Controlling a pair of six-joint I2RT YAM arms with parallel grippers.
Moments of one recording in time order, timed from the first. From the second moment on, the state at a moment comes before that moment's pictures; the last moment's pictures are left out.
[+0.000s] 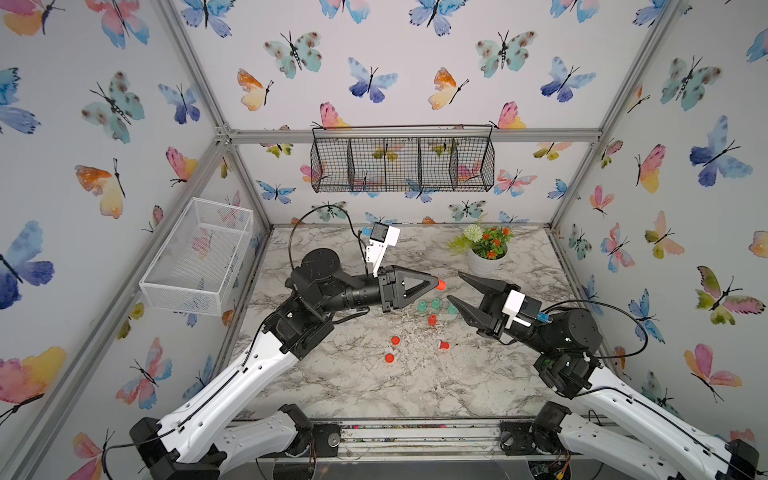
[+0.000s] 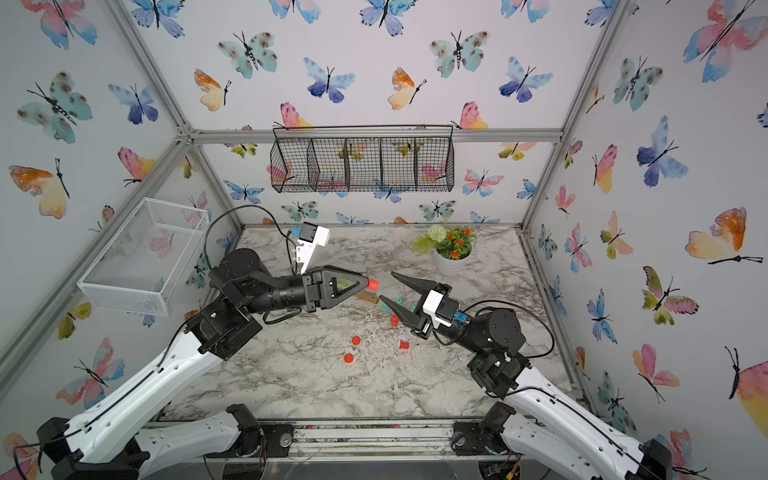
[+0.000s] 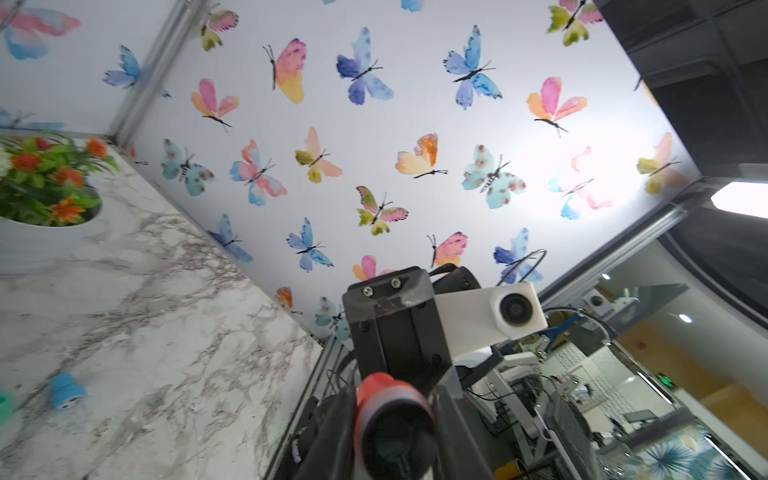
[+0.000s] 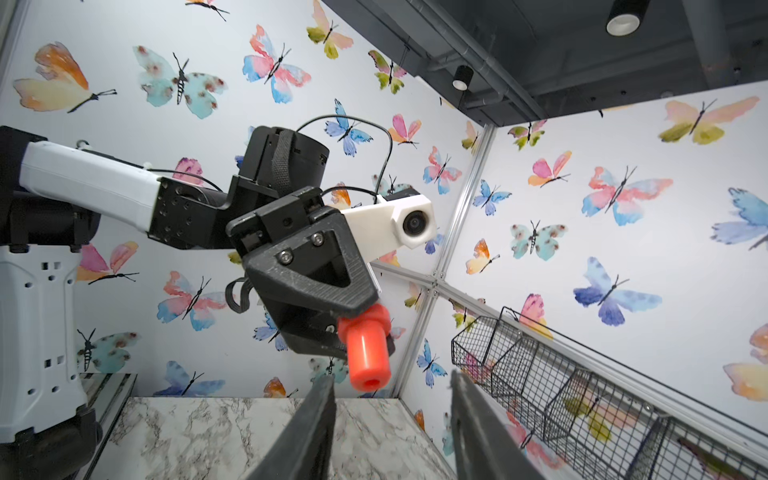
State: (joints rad) left arm -0.76 1.07 1.19 0.05 0.73 -0.91; right arm 0.81 0.83 0.71 0.61 -0.42 -0.20
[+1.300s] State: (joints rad) left arm -0.76 1.09 1.21 0.21 0.82 -1.07; right arm 0.82 1.02 0.86 0.77 -0.61 -0.15
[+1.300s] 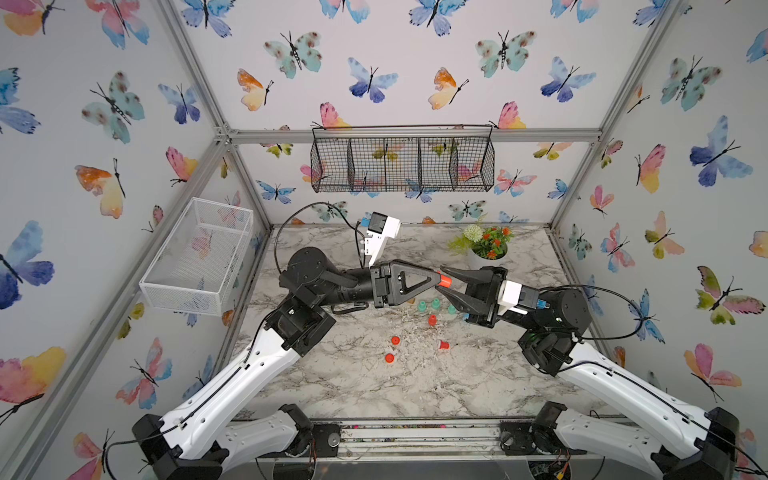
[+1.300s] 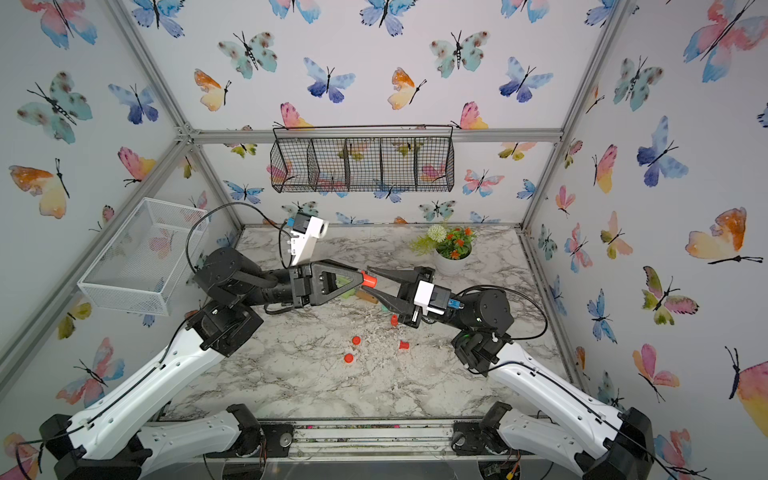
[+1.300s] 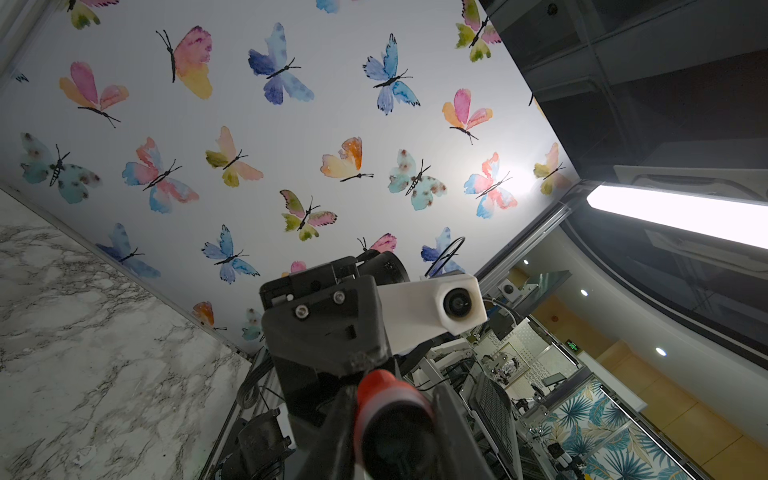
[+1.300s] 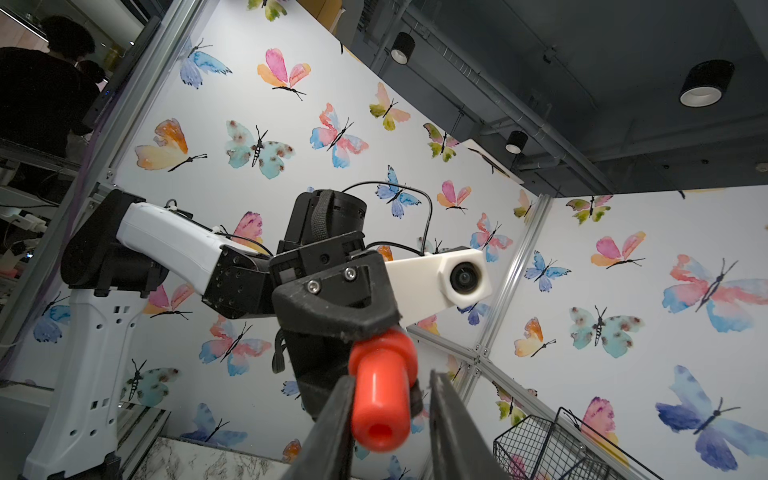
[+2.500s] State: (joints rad) left arm -0.49 1.04 1.30 -0.24 0.67 -0.78; right arm 0.82 1.05 0.91 0.48 -0.49 -0.04
